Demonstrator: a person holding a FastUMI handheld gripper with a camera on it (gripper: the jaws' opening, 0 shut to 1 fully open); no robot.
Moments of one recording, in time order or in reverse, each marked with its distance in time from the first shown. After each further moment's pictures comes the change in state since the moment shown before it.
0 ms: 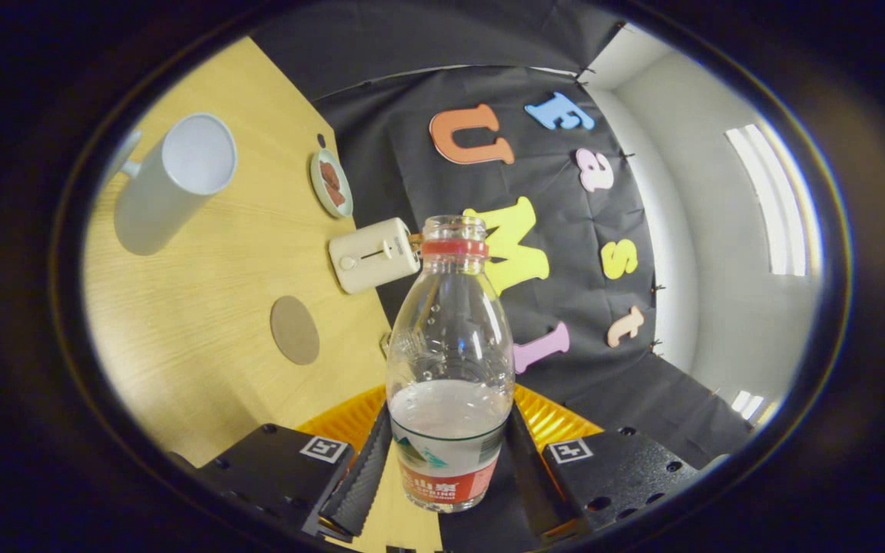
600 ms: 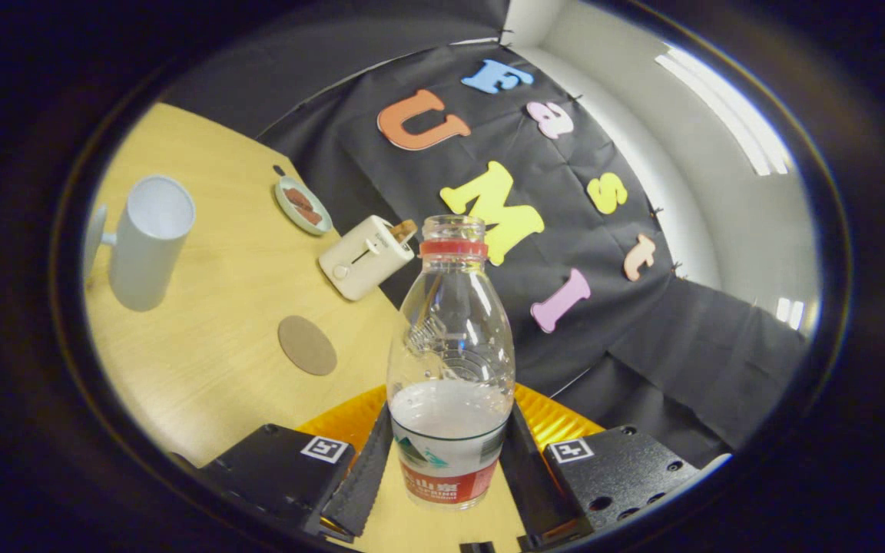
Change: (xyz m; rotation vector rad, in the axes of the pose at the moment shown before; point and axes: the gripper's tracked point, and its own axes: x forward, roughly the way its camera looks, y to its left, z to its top) arm 0.000 0.003 -0.032 0.293 0.064 0.037
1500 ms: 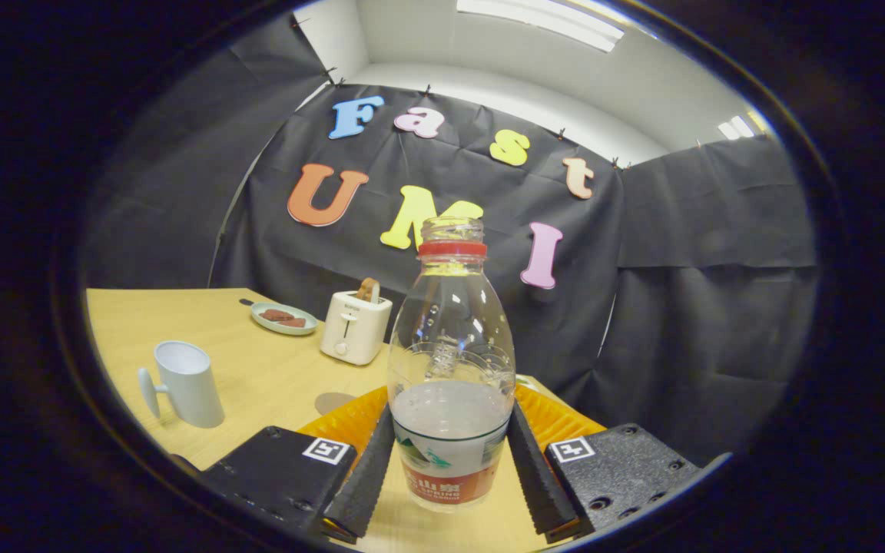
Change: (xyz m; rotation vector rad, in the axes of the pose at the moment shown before) arm -0.042 -0.040 -0.017 0.649 -0.100 0.016
